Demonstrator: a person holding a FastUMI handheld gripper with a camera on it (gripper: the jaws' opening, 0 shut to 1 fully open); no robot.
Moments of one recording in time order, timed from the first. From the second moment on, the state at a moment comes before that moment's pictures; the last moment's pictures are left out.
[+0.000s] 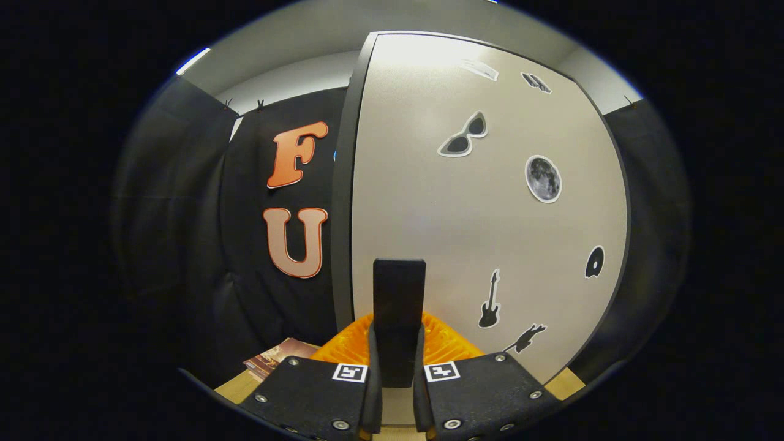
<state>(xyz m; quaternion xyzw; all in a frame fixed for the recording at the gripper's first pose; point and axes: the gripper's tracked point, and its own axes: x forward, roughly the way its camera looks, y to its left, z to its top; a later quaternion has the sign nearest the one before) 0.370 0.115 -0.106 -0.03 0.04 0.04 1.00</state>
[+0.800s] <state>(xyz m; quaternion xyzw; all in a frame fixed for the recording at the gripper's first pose) 0.309 0.087 -0.103 -0.02 0.05 0.03 1.00</state>
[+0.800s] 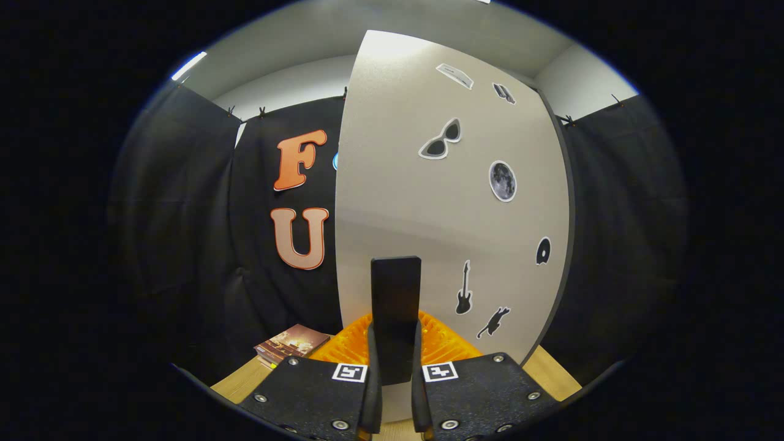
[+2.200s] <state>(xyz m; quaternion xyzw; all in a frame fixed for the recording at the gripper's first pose) 0.222 -0.052 -0.101 -0.01 0.04 0.02 1.00</state>
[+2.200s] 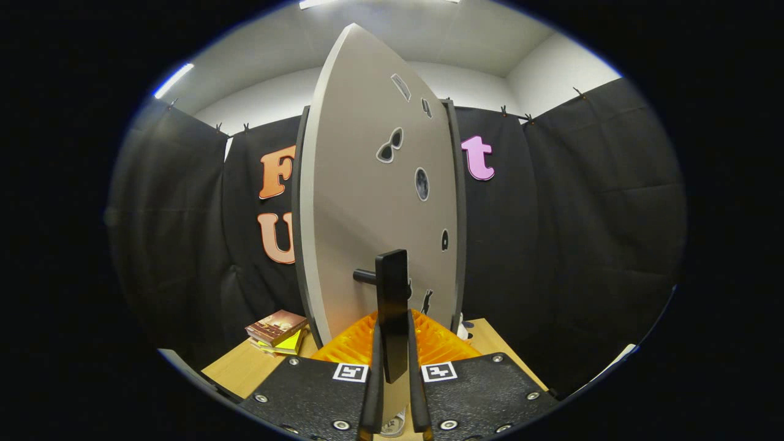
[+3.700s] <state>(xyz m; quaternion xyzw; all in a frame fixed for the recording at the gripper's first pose) 0.186 -0.227 -0.117 -0.01 0.06 -0.03 1.00</state>
